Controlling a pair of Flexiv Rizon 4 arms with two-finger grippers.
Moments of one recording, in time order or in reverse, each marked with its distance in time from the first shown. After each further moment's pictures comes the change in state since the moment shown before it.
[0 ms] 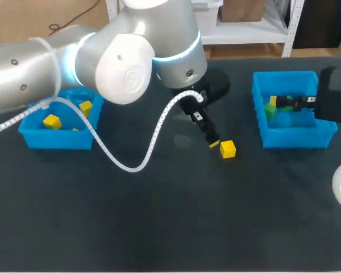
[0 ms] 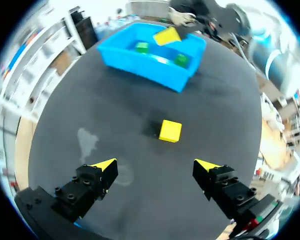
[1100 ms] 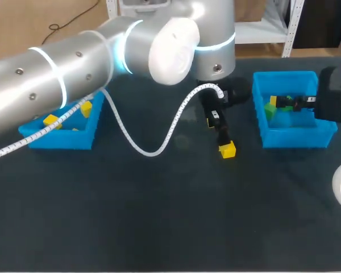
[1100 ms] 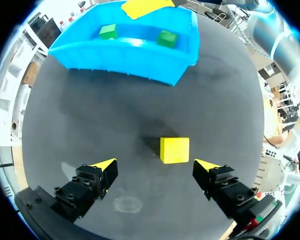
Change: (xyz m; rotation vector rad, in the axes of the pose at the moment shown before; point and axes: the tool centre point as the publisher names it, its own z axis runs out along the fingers) left arm -0.029 0.010 0.048 0.096 0.173 0.163; right arm 0.000 0.000 0.000 0.000 0.000 0.000
